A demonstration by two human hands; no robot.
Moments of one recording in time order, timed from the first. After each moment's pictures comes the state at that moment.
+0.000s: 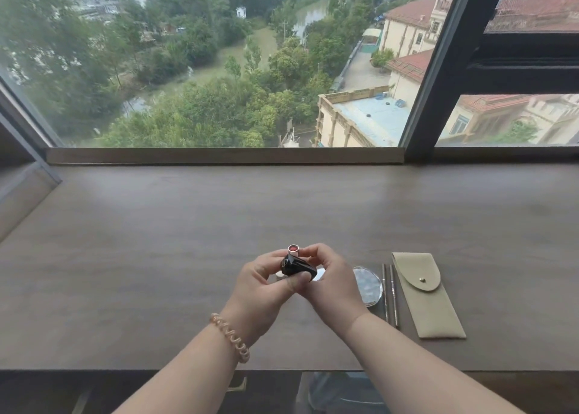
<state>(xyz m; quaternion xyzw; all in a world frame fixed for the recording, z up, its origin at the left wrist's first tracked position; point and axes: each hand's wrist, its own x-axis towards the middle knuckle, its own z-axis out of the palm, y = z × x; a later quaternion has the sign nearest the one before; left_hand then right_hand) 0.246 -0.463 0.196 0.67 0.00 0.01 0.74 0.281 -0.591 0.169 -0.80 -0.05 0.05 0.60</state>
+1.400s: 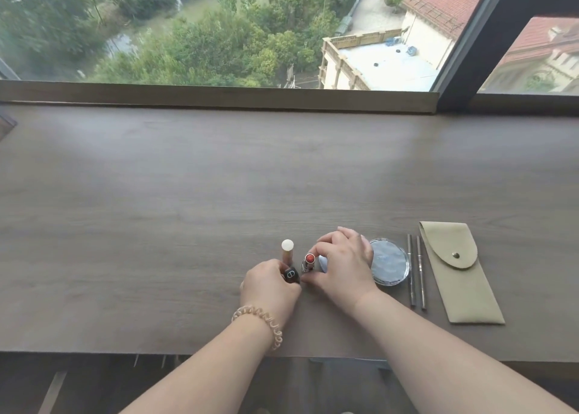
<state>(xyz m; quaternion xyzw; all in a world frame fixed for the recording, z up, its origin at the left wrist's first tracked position) 0.280 -0.464 0.069 0.92 0.23 -0.07 0.31 0.325 -0.597 0.065 -0.96 -0.13 0.04 0.23</state>
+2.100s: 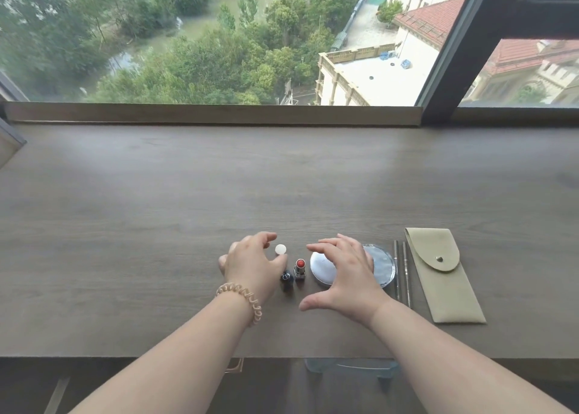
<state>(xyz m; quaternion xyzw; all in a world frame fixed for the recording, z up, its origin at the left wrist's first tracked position) 0.299 -0.449 0.105 0.93 0.21 -0.01 0.30 0.308 -0.625 0.096 -0.93 -0.16 0.09 0.32</state>
